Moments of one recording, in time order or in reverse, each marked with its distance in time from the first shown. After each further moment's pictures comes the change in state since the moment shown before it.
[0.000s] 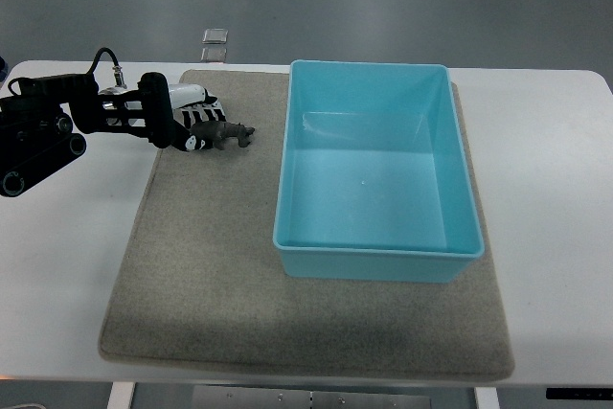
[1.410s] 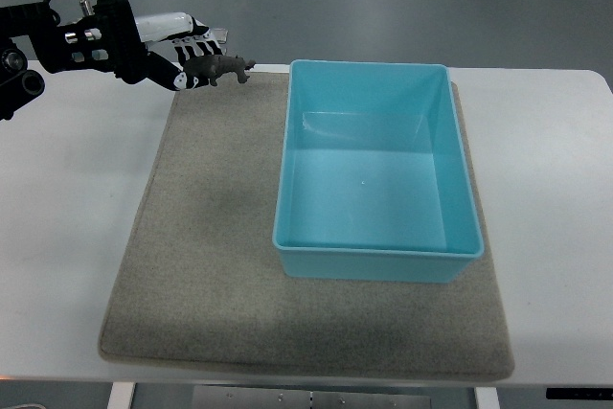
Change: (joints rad) left arm -0.172 0.144 -0.015 -0.145 -0.125 -0.064 -0.035; right arm 0.000 0.000 0.000 0.000 0.000 0.000 0.000
